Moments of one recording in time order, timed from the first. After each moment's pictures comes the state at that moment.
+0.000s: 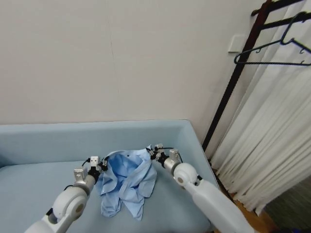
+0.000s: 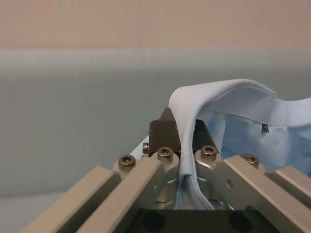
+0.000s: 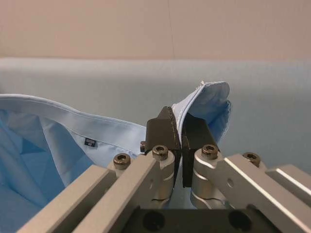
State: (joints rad) left arm 1.25 -0.79 -0.53 -2.25 -0.85 0.36 -0.36; right arm -0.63 0.99 -0.06 2.01 0.92 -0.43 0.19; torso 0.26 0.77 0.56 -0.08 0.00
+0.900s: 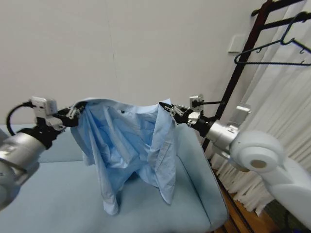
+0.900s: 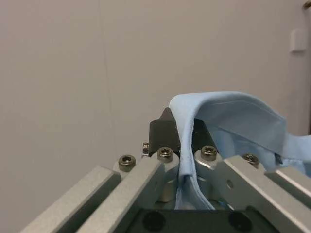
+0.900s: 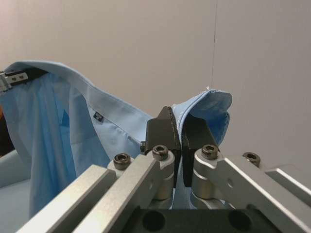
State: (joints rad) left arm 1.28 -0.38 -1.37 -2.51 -1.55 0.41 -0.38; right arm -0.33 0.49 0.22 2.40 1.58 -0.37 0.24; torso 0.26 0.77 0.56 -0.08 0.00
